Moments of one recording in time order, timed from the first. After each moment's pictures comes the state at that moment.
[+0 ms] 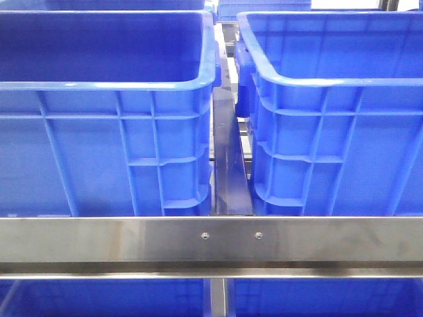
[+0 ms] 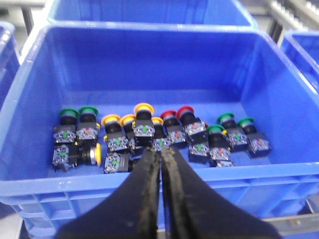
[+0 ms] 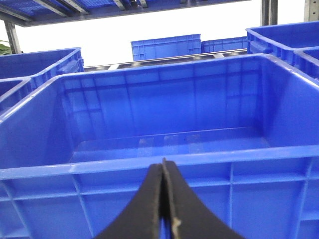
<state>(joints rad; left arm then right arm) -0.08 0.41 -0.66 -0.14 0.61 0.04 0.01 -0.01 0.03 -0.03 -0.07 0.15</state>
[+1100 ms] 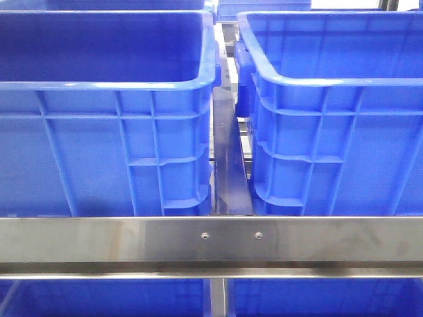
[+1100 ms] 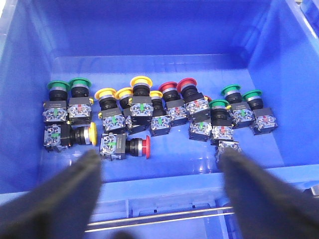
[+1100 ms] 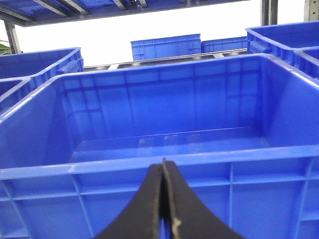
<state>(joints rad) -0.08 0.68 -0.82 -0.14 0.70 0.04 0.01 -0.01 0.03 -0.03 -0.07 0.15</state>
